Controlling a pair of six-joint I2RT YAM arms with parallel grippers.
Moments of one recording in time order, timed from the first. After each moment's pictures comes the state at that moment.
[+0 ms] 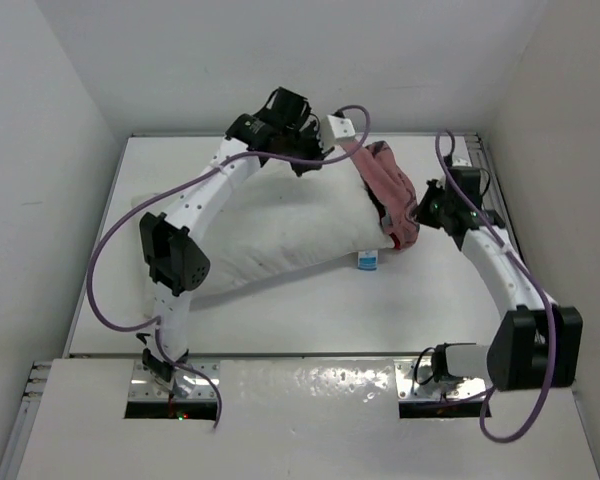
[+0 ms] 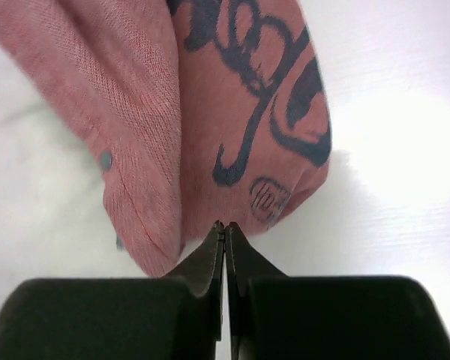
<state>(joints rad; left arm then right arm) -0.55 2.08 2.24 -0.90 0.38 0.68 0.03 1.34 0.96 -0.35 -0.07 0.33</state>
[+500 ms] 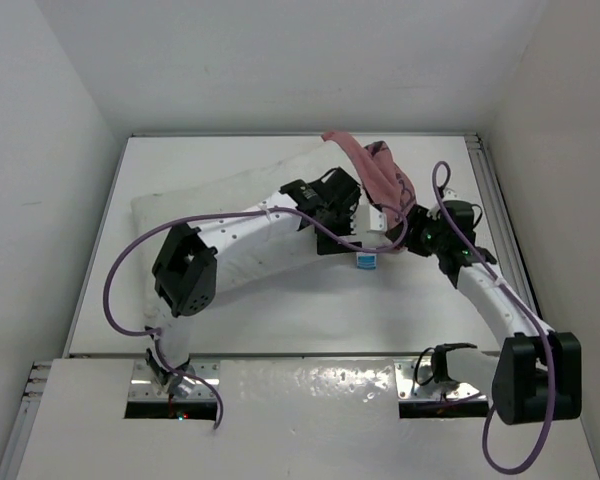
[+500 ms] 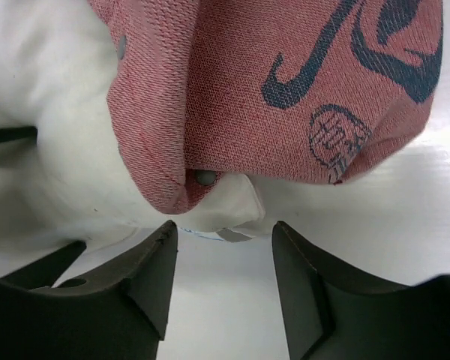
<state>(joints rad) -0.84 1.99 1.78 -0.79 0.07 0.81 0.04 1.13 0.59 -0.11 -0.27 0.49</state>
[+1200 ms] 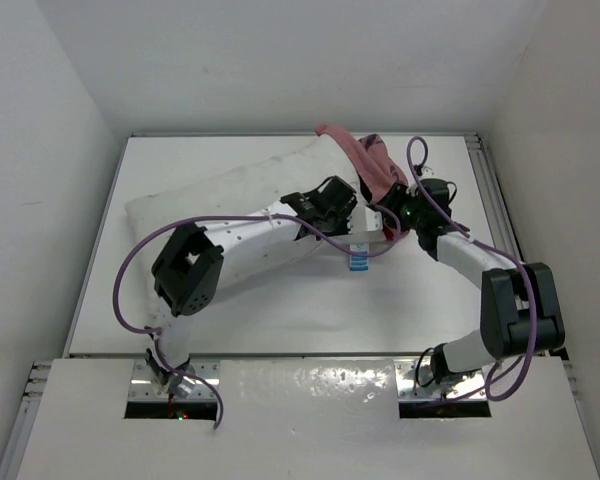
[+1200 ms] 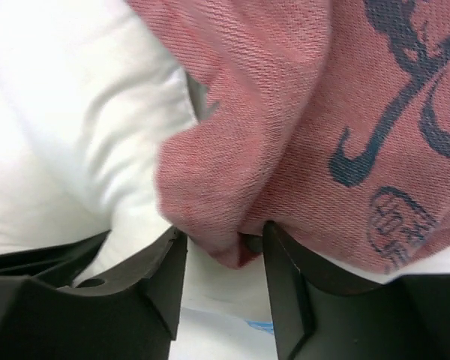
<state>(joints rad) -0.83 1.99 1.60 -0.52 -0.11 0.82 0.12 1.48 0.74 0.18 -0.29 0.55</state>
